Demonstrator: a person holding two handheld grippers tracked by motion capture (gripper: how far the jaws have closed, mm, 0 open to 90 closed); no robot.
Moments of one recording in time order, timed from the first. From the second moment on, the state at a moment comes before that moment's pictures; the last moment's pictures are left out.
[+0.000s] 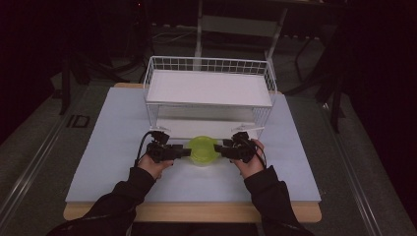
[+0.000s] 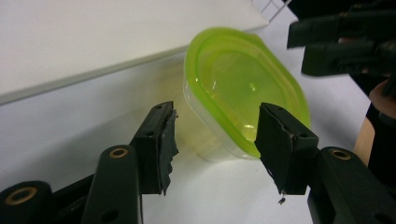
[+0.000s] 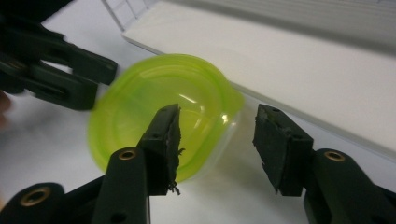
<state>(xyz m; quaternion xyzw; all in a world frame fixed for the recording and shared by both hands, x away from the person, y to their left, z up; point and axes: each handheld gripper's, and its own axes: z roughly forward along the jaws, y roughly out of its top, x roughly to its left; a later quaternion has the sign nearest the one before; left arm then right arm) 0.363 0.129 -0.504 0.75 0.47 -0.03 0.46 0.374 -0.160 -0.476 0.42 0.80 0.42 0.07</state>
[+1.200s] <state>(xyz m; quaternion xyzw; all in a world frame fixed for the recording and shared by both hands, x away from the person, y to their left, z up) 0.344 0.129 -0.474 0.74 0.44 -0.06 0.50 0.362 -0.167 -0.455 0.44 0.78 0.45 -0.02</state>
